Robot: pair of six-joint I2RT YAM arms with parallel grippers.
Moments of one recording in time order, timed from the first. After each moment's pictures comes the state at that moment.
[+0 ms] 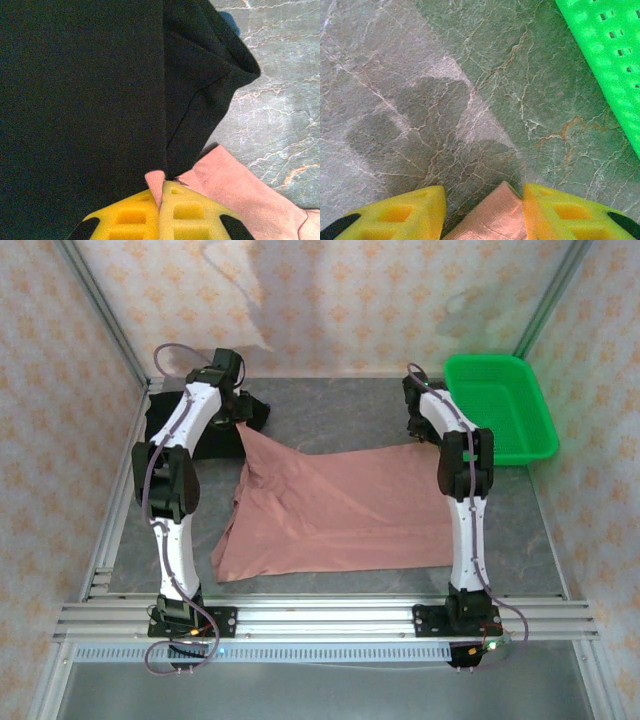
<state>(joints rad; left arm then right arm) -0.08 2.11 1.95 -0.99 -0.05 -0.30 0.12 2.45 2.11 -1.09 0.40 0.65</state>
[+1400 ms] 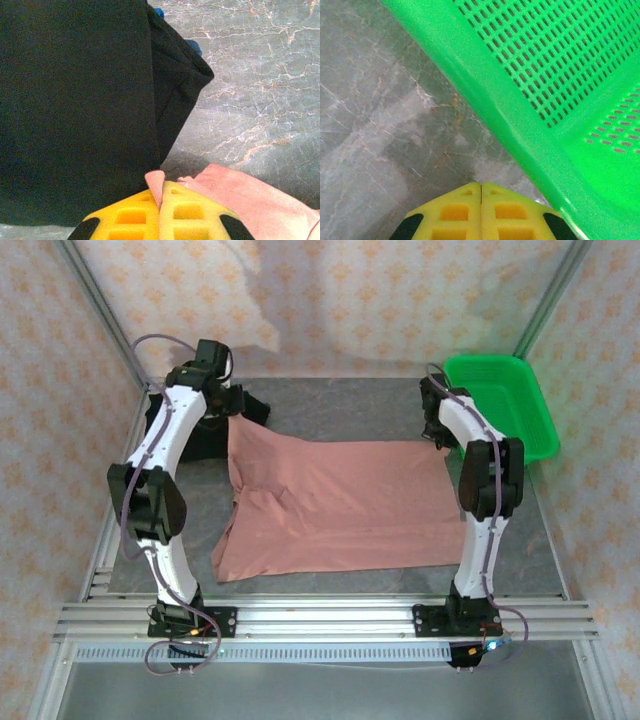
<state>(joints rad) -0.08 1.87 1.84 -0.98 -0.02 -0.29 0.08 2.08 1.70 -0.96 0.45 0.66</state>
